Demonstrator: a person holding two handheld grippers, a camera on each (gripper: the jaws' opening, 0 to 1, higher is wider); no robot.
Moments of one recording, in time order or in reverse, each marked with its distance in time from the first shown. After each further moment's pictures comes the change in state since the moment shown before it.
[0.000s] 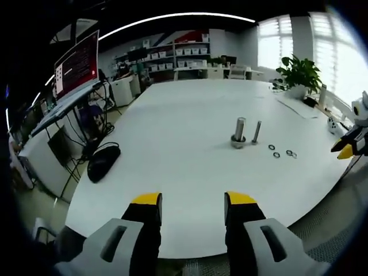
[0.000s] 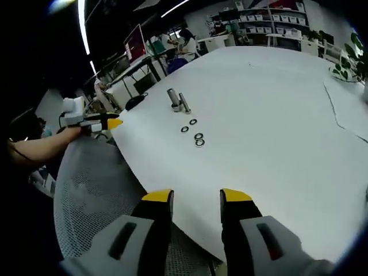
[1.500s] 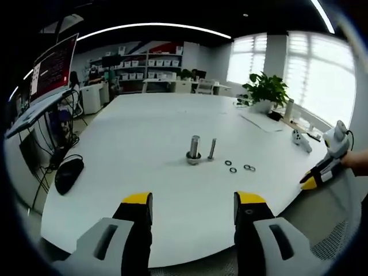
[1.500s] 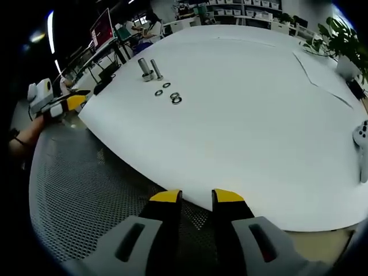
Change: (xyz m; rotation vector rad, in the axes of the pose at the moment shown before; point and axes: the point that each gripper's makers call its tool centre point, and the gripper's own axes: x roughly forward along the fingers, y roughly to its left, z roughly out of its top) left arm -0.010 -0.053 0.024 0.012 -0.097 -0.253; right arm 0.000 0.005 -0.076 0.151 0.125 -0.247
